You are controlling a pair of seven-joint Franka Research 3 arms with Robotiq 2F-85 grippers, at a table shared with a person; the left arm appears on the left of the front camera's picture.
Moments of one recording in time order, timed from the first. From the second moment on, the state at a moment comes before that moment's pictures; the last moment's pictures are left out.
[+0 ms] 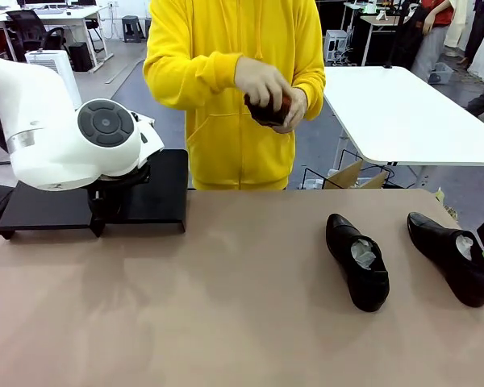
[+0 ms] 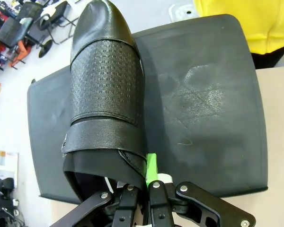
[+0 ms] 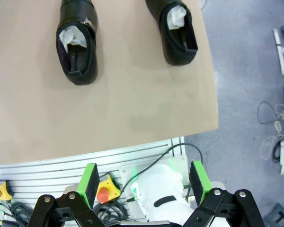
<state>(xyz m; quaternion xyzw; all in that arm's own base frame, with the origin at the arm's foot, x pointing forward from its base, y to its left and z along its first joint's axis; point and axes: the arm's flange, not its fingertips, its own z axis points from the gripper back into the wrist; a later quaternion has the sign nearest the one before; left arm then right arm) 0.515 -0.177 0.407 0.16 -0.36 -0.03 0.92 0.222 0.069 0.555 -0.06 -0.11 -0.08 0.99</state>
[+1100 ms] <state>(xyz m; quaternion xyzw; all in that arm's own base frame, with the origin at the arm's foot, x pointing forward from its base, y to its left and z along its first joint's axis) 0.521 -0.183 0.419 0.16 -0.37 -0.06 0.91 0.222 0.069 0.555 -0.06 -0.11 -0.08 0.99</state>
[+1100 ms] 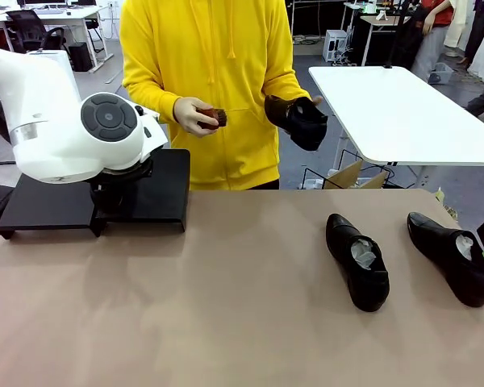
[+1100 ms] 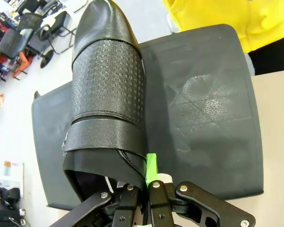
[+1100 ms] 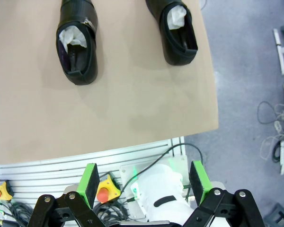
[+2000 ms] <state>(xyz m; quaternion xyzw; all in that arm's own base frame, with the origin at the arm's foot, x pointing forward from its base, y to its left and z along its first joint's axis) 0.539 -0.176 0.395 0.16 -0.34 -0.08 0.92 0.222 0.069 0.555 -0.06 -0.11 -0.08 0.99</state>
